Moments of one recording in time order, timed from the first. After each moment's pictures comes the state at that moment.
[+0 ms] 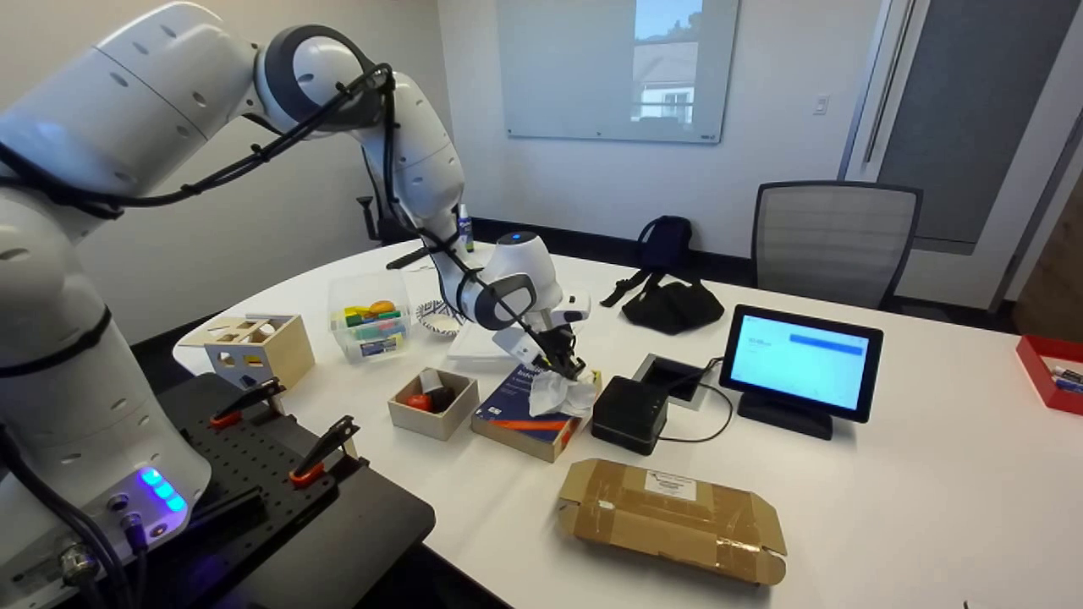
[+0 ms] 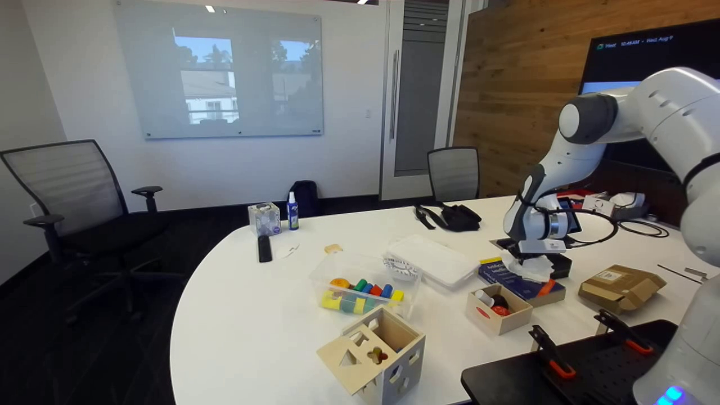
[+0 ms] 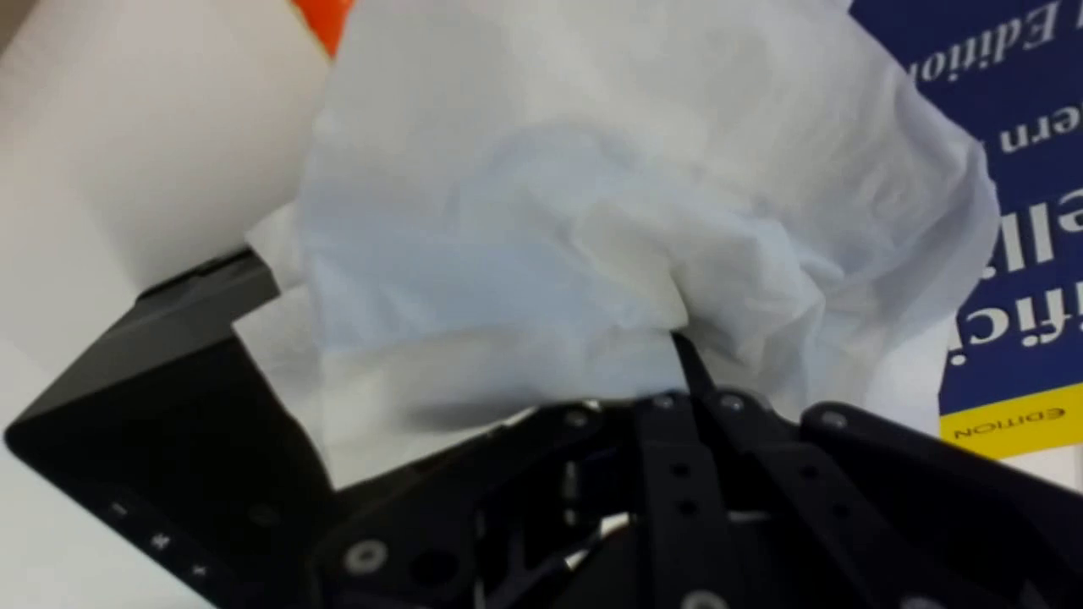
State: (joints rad) arm -0.22 0.97 -0.19 -1.86 0.09 3.09 0.02
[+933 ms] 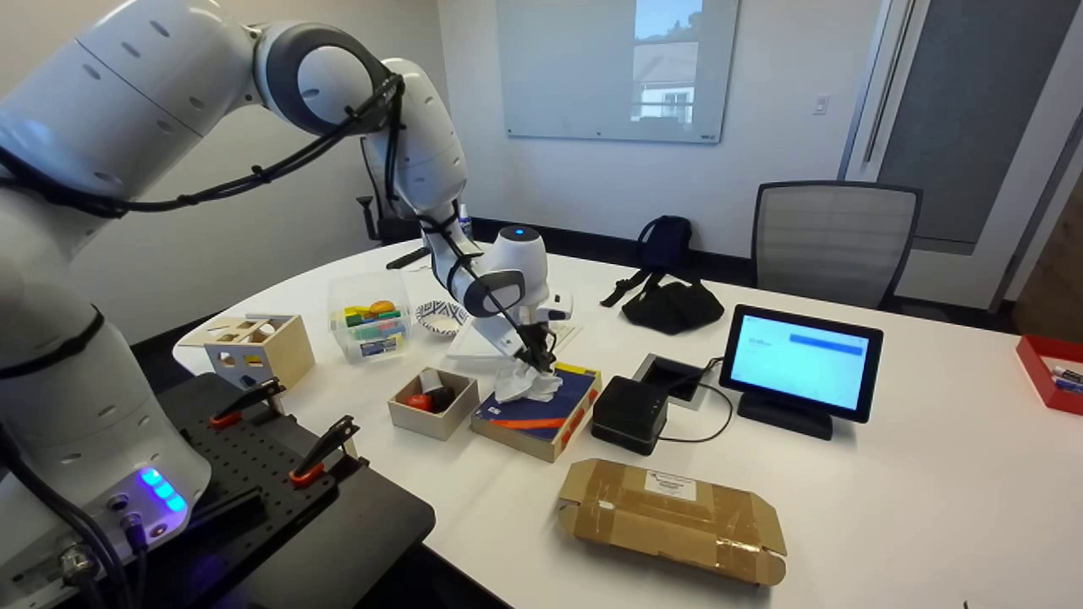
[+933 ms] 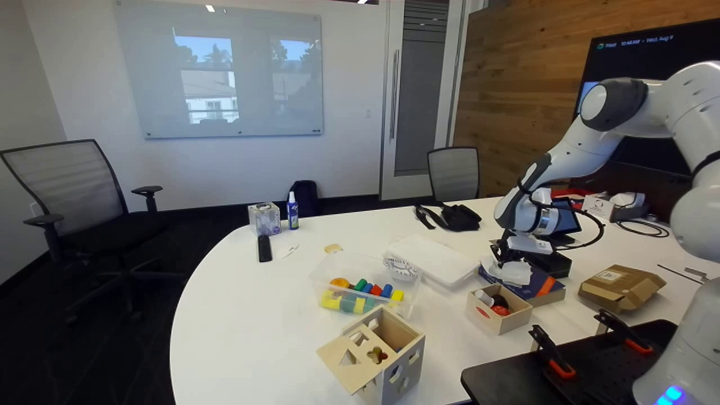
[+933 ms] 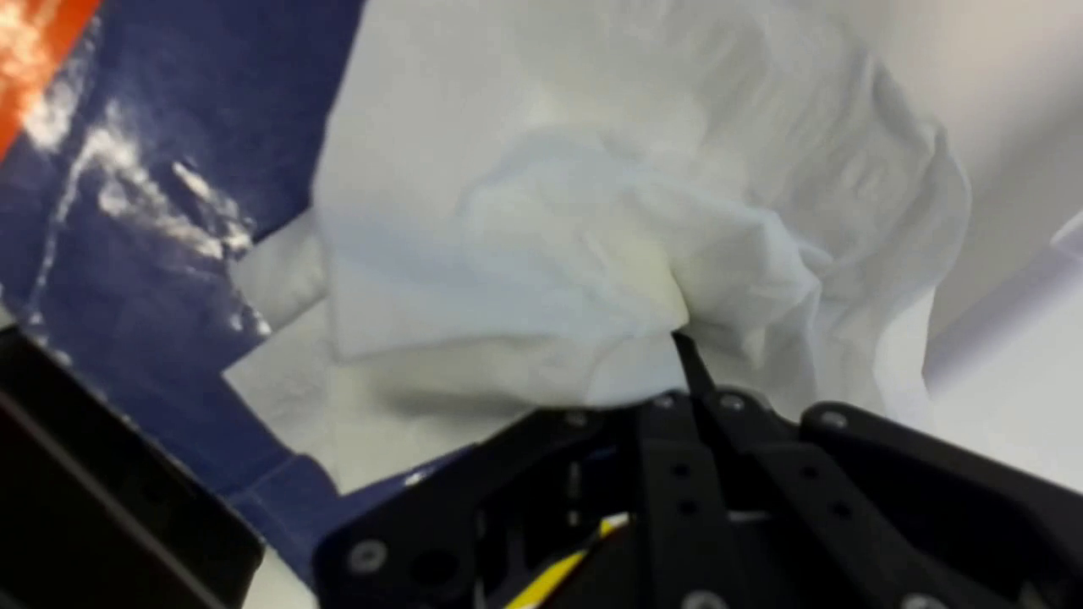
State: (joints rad) arm -0.43 0.92 0.09 -1.88 0.09 2.95 -0.11
